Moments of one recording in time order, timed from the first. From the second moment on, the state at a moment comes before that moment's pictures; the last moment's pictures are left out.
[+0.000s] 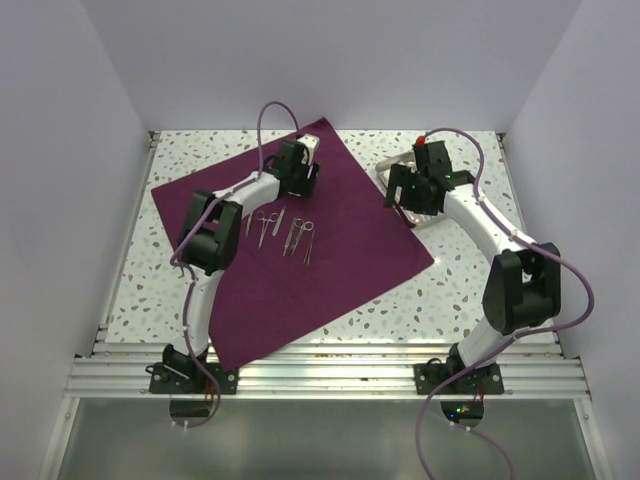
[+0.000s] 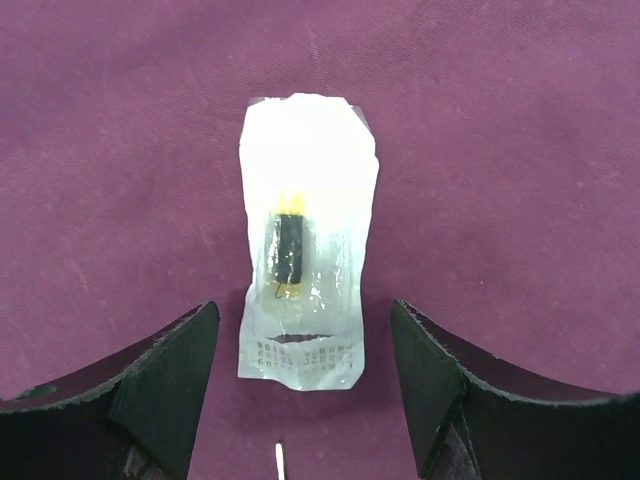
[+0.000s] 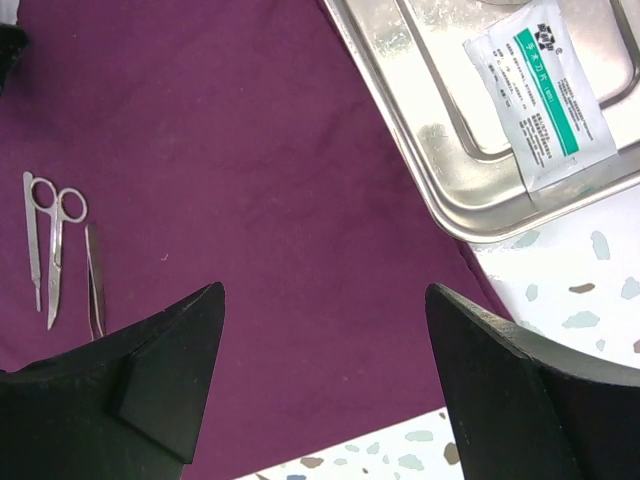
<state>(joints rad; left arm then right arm) -0.41 2.31 1.77 -0.19 -0.10 0.00 0.24 1.65 1.34 -0.59 0.01 0.39</state>
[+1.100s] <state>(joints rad) -0.40 2.34 1.78 -0.16 -0.09 0.00 0.27 1.66 1.35 -0.56 -0.04 0.42</state>
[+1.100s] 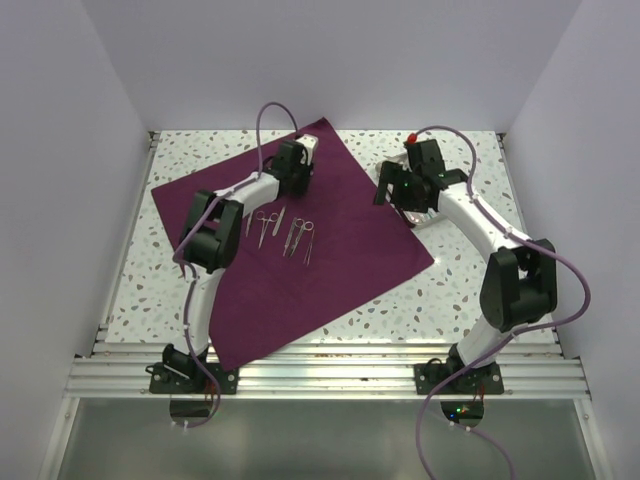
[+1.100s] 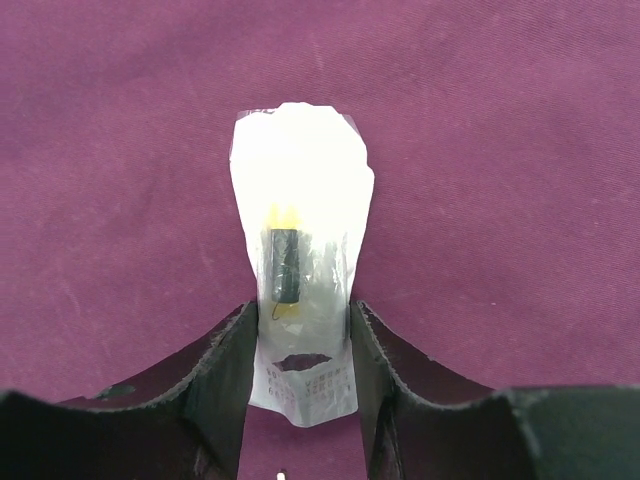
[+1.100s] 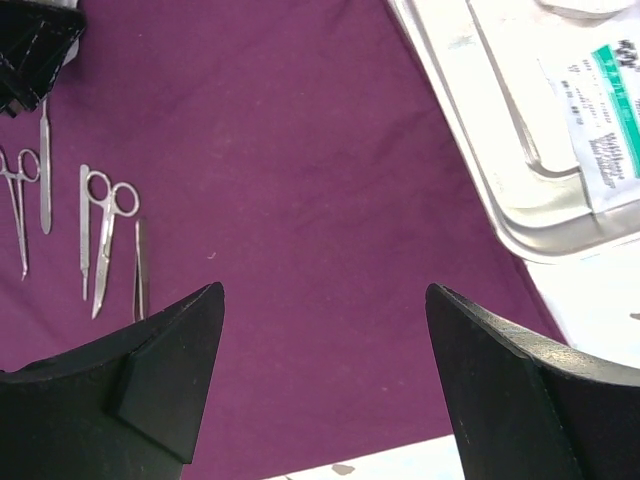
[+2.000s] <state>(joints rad) -0.36 2.02 1.62 -0.29 0.08 -0.14 0.34 2.04 1.58 -0.22 -0.34 0.97</state>
